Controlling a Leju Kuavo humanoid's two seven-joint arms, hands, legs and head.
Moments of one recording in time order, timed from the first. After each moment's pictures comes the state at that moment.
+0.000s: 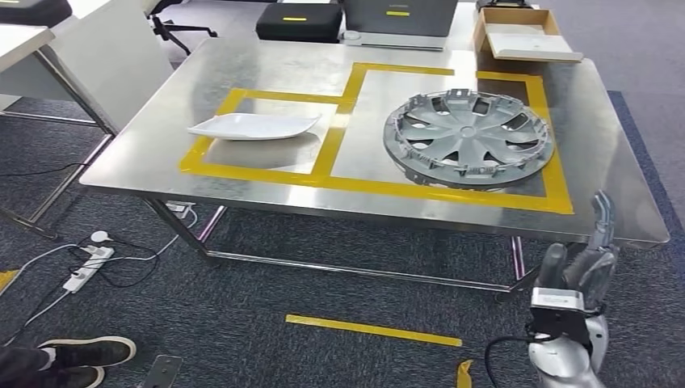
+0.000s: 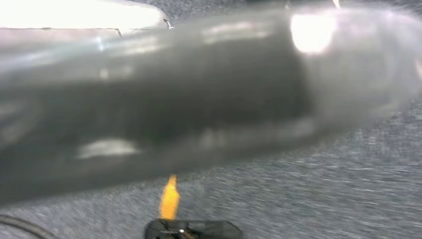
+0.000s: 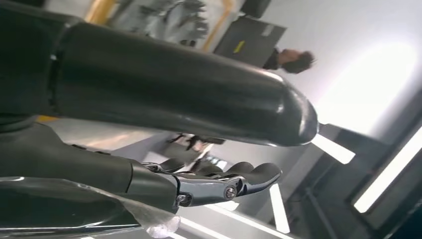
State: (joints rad) left arm -0.08 -0.13 0.79 -0.25 -0.69 0.36 -0.35; right arm 0.05 -0.02 0.19 -1.68 0.42 -0.52 -0.53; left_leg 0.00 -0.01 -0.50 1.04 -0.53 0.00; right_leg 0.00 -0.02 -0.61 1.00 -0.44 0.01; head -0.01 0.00
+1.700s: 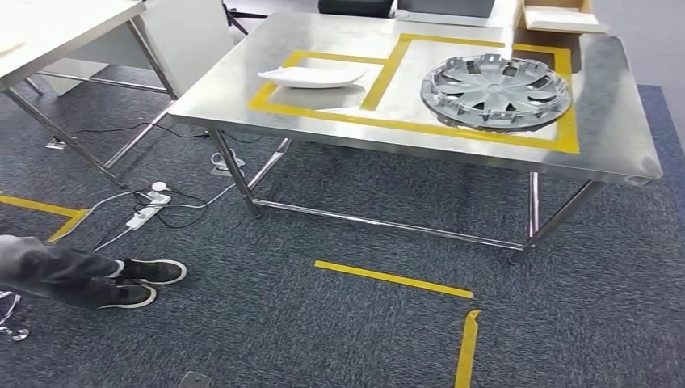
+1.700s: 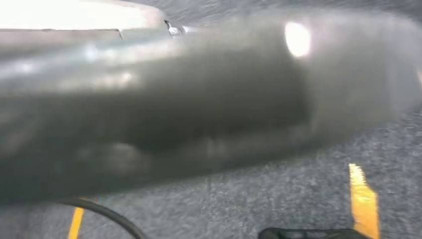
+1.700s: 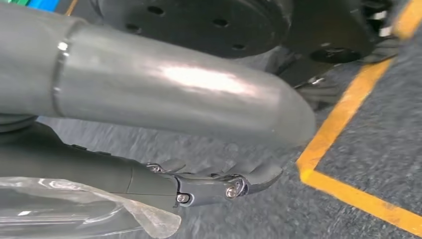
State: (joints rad) left arm -0.05 -0.16 0.77 -0.22 -0.93 0.38 -0.18; right arm 0.00 0.10 -0.41 -0.19 0.73 -0.02 -0.09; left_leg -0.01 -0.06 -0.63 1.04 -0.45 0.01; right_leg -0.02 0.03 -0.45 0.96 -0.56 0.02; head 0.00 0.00
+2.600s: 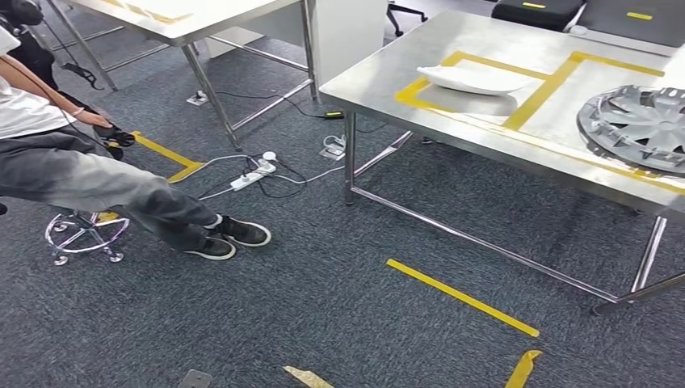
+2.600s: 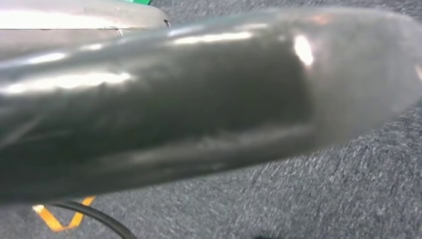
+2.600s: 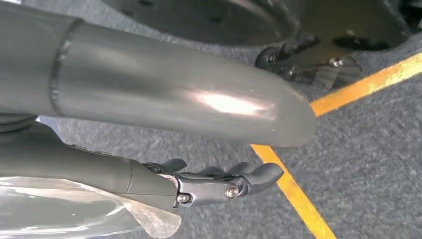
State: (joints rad) left arm -0.05 -0.18 0.77 -0.22 -0.92 0.43 -0.17; right arm -0.03 0.11 -0.28 -0.19 0.86 -0.16 -0.06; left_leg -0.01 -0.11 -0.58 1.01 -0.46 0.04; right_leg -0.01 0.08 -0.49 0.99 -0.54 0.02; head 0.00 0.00
